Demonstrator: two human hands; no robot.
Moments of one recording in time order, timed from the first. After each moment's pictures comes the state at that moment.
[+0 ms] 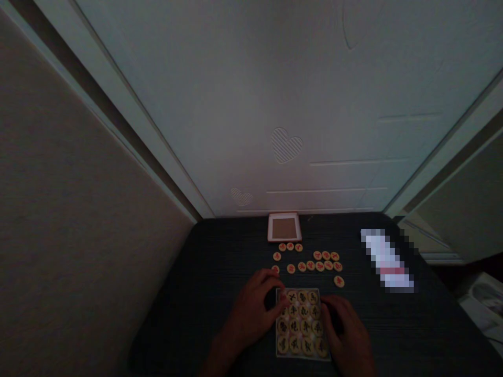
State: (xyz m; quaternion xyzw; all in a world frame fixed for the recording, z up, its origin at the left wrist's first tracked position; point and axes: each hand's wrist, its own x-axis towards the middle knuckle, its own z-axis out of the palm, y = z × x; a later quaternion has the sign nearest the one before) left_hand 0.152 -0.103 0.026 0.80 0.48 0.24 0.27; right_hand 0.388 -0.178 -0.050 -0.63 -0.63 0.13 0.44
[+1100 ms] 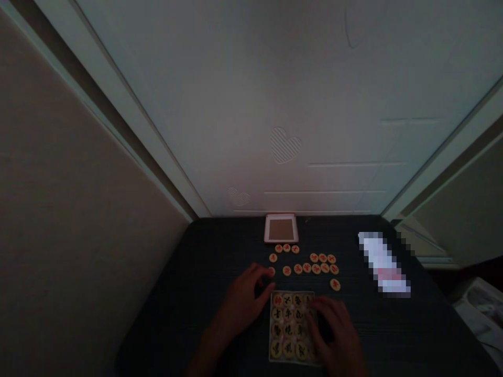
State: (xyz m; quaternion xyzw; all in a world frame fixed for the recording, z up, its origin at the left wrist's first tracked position) left_hand 0.148 -0.089 0.031 0.77 0.52 0.23 0.29; right_hand 0.386 -0.172 -0.037 -0.57 -0.69 0.10 0.43
